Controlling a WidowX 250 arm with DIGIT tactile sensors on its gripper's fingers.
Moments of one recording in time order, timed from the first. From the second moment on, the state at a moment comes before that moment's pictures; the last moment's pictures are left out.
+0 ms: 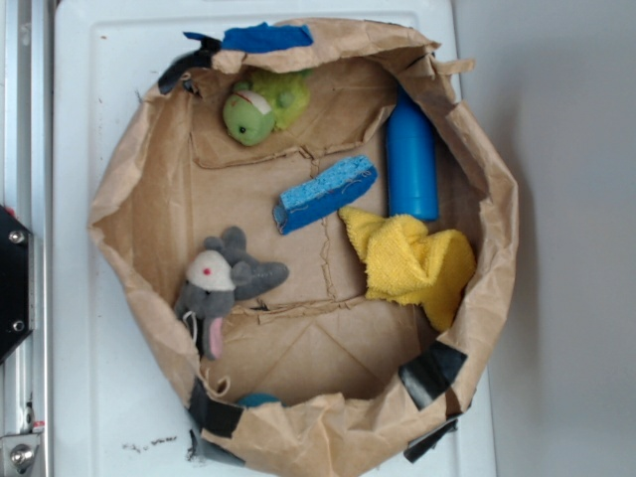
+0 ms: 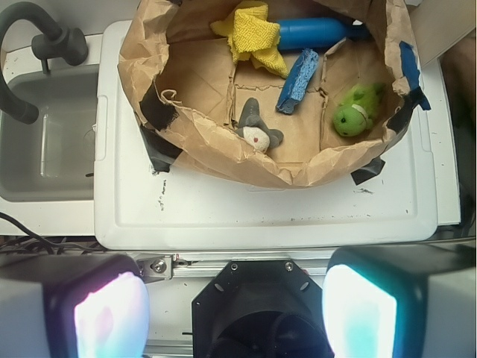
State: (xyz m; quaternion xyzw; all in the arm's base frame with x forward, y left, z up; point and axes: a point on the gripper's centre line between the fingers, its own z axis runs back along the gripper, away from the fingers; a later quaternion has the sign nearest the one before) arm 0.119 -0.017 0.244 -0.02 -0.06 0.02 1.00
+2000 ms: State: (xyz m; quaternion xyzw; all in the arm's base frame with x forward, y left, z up) arm 0.210 0.008 0.170 -0.12 0.04 0.34 0.93
